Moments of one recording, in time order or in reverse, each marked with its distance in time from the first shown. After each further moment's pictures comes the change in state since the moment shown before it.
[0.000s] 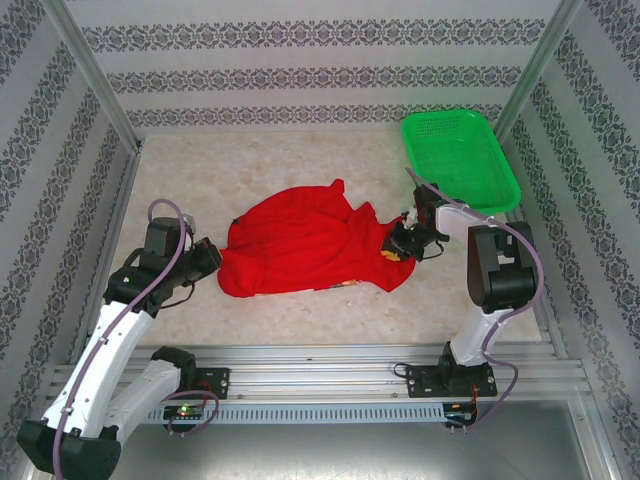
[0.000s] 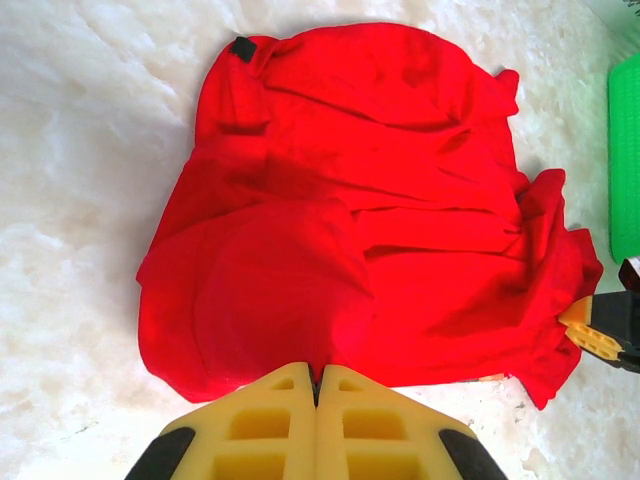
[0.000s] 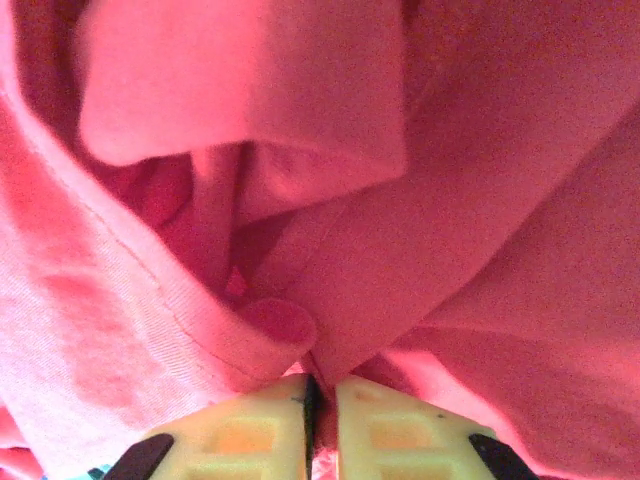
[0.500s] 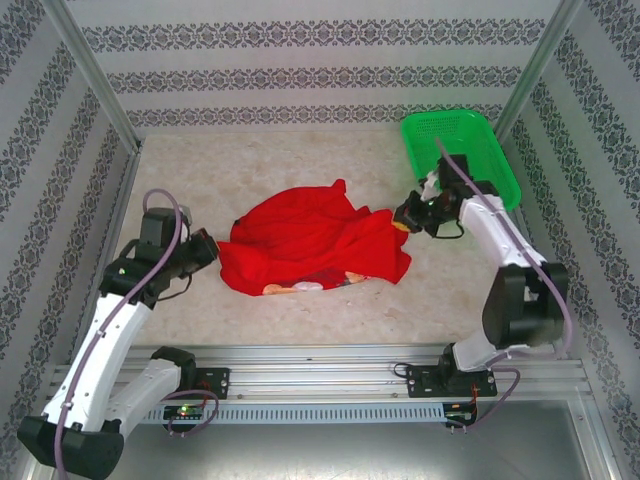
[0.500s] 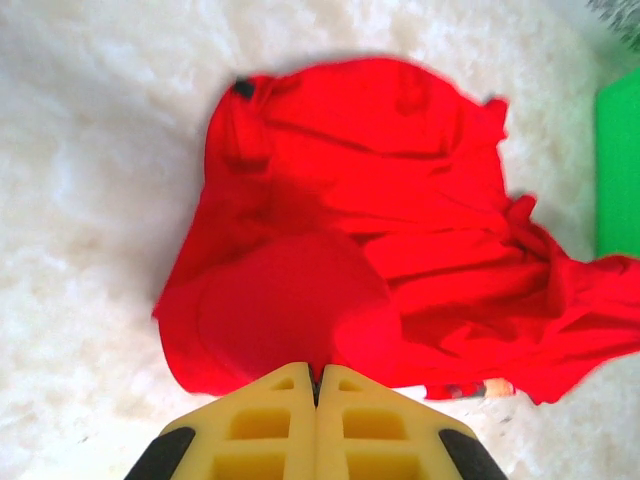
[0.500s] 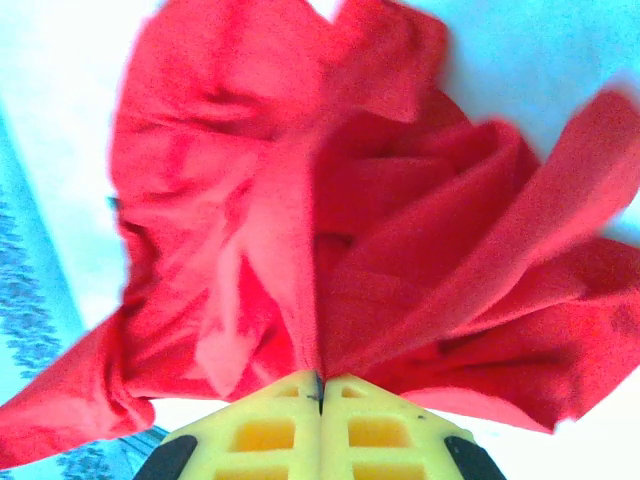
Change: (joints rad) left arm 0.035 0.073 0.133 -0.034 0.003 0.011; right arm -0.065 -0.288 0.187 -0.192 -0.055 0.007
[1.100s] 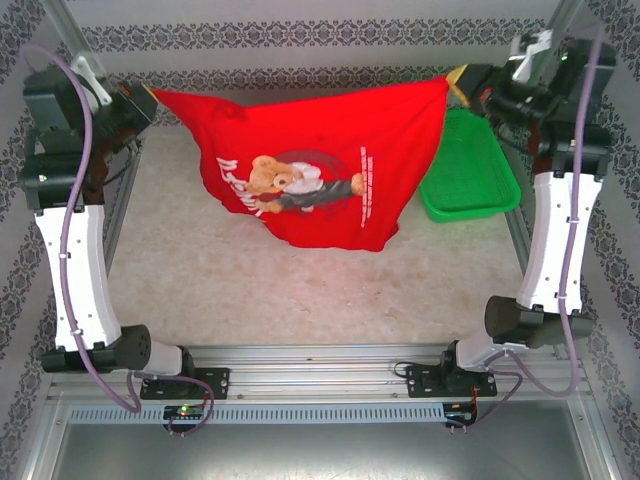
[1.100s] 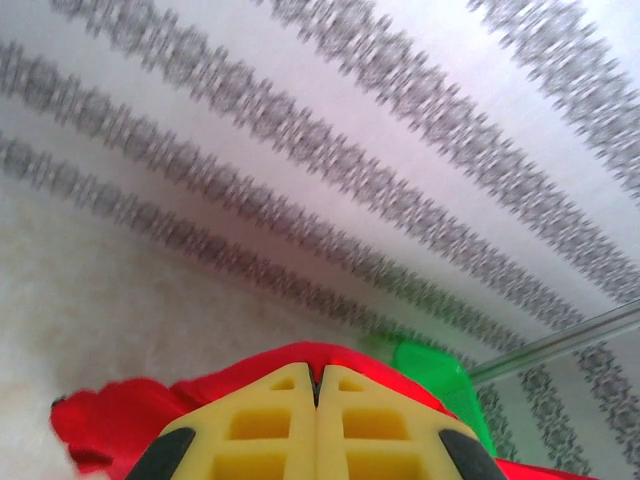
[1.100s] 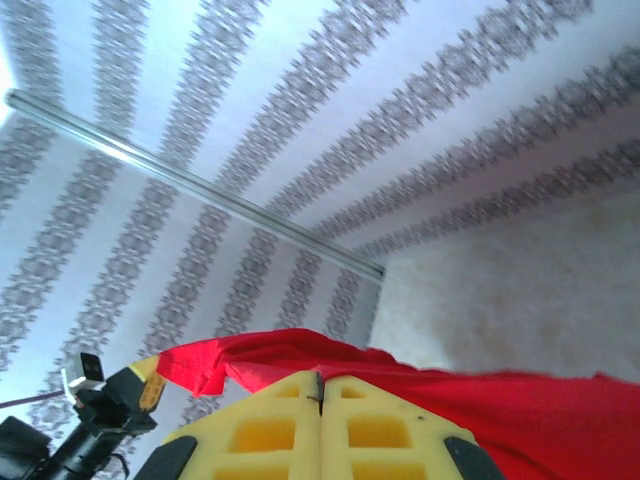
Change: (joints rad) left arm 0.346 0.550 1.129 -0.025 0.231 0.075; right arm -0.214 0.058 0.959 0.058 -0.317 0.317
